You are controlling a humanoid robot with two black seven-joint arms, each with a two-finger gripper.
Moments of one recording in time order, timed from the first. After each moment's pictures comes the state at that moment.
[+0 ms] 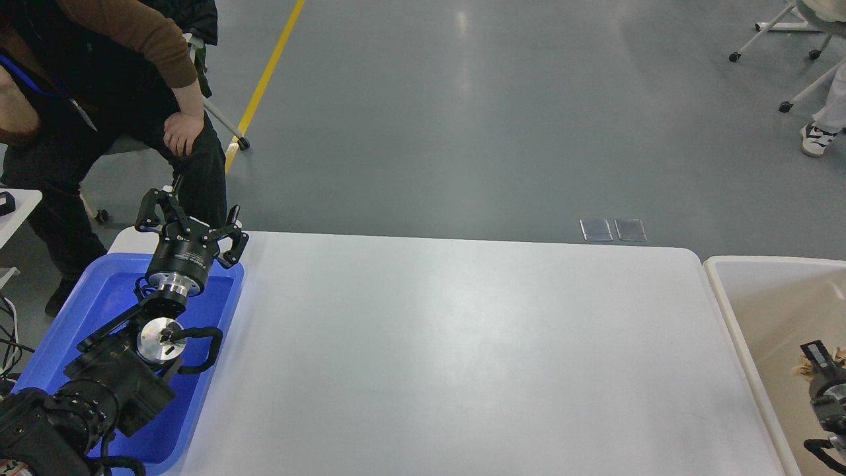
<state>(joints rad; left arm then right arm) -0.71 0.21 -0.76 -0.21 -0.11 -0.63 -0.56 0.59 -0.29 0.13 -0.13 -0.45 -0.13 0.17</state>
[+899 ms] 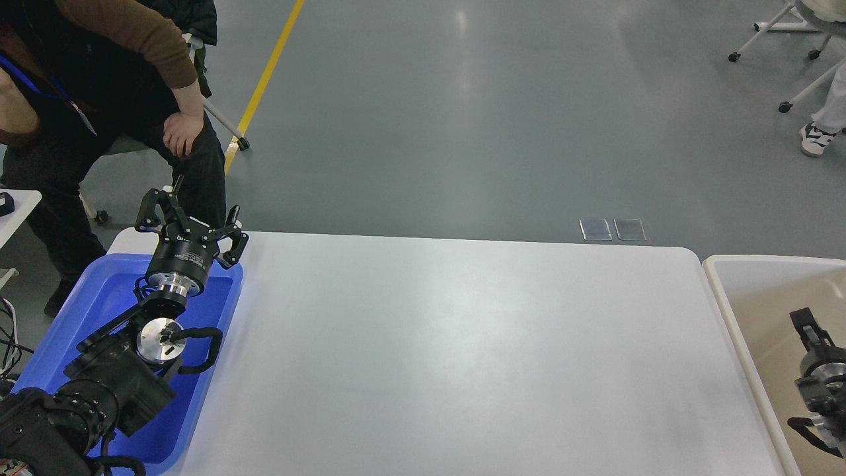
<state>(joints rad) -0.71 0.21 -0.76 -0.21 -0.11 -0.63 -0.56 0.66 -0.28 0.14 -0.13 -0.43 -0.20 0.17</state>
